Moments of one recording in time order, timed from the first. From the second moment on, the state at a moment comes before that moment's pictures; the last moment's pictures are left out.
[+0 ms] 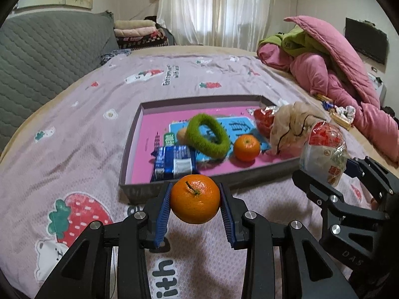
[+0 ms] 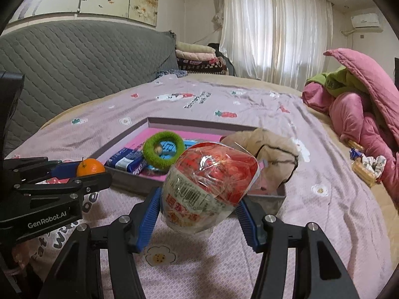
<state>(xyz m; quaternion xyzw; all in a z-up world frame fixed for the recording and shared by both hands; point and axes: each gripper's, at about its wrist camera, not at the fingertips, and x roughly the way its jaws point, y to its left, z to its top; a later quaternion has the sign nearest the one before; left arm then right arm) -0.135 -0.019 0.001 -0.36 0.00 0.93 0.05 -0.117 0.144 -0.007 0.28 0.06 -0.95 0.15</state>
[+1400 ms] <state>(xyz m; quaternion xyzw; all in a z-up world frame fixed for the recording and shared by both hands) -0.220 -0.013 0.032 -0.33 -0.01 0.94 0.05 -0.186 0.161 0.032 0.25 0.07 -0.96 0.13</state>
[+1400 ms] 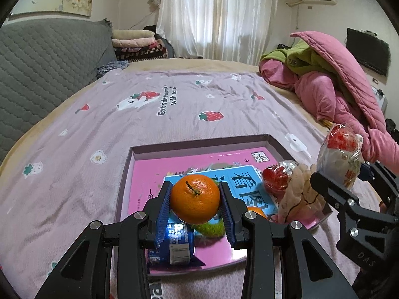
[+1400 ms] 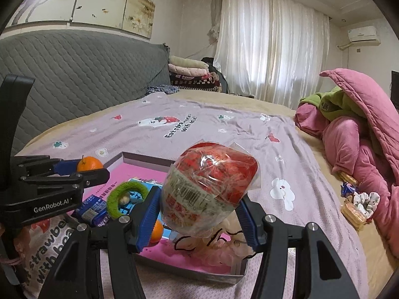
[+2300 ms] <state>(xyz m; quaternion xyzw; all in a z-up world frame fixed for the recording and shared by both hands) -0.236 0.005 -0.017 -0.36 0.03 0.93 0.06 -0.206 0.159 -0.022 0.29 0.09 -0.94 0.13</state>
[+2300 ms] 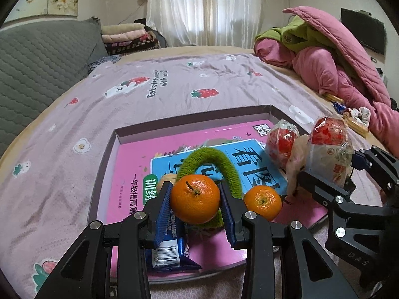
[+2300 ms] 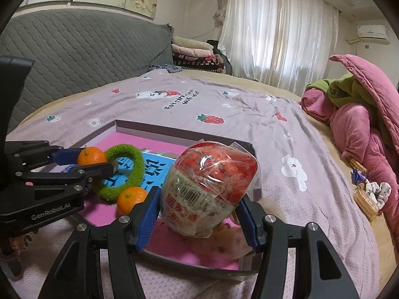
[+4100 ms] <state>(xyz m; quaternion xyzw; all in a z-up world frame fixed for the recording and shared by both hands) -0.209 0.002 -0.016 -0.36 0.02 0.93 0.07 -0.189 0.158 -0.026 0.28 0.11 -0.95 0.12</state>
